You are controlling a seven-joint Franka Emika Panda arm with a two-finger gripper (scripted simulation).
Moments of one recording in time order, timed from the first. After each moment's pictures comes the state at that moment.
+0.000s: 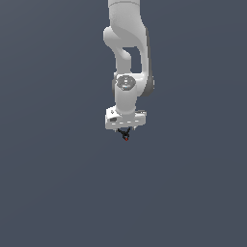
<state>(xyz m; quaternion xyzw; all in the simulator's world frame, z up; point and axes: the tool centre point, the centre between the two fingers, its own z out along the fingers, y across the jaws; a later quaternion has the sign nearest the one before) -0.089 0.009 0.066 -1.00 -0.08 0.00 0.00</state>
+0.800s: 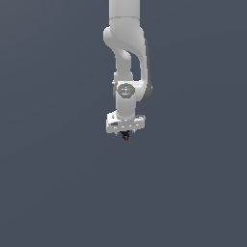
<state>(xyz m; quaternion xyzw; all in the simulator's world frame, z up) -0.093 0.010 0.029 -1.00 -0.08 0.00 0.00</state>
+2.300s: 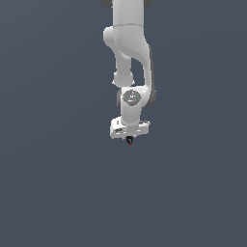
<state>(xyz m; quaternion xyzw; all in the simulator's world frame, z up) -0.069 0.031 0.015 -1.00 -0.08 0.00 0.00</state>
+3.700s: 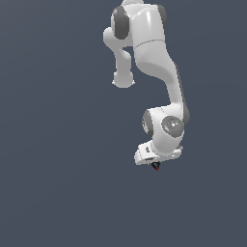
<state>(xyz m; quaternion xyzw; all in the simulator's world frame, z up) 0.070 0.150 0.019 -1.00 -0.08 0.00 0.00</state>
